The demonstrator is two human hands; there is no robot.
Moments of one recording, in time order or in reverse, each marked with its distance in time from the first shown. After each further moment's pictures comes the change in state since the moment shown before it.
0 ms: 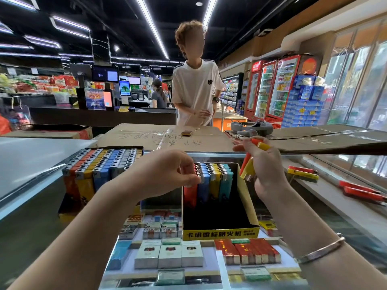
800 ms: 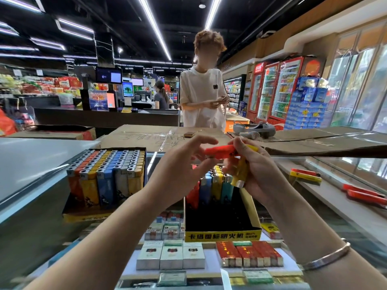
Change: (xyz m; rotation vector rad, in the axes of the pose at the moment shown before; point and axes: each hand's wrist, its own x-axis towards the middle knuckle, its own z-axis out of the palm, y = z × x) left_hand 0.004 0.025 0.021 -0.291 0.406 0.099; right_hand -0.012 -0.008 0.007 0.344 -0.471 0.116
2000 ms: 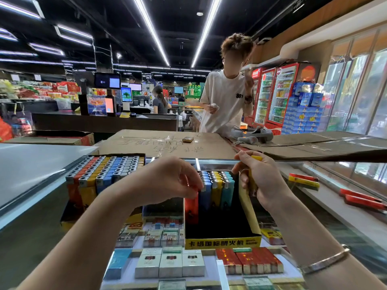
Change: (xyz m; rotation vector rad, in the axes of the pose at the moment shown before) left_hand 0.004 -0.010 -0.036 -0.022 -0.476 -0.102; right_hand 0.004 0.000 -0.015 -0.372 0.319 0.041
